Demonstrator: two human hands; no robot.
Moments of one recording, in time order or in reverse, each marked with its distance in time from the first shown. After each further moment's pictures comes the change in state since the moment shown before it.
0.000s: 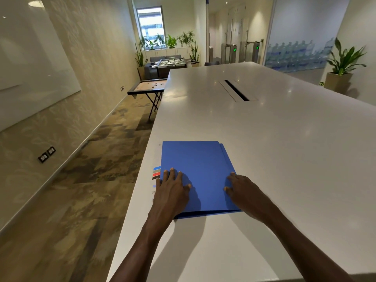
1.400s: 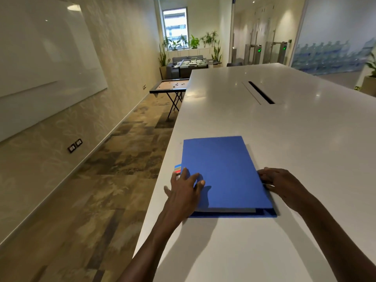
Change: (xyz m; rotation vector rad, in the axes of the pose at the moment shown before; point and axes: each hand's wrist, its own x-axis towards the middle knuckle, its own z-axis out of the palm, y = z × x) left_hand -0.022 -0.018 -0.015 -0.223 0.100 -0.062; right_hand 0.008 0.008 -0.057 1.138 -0.090 0.312
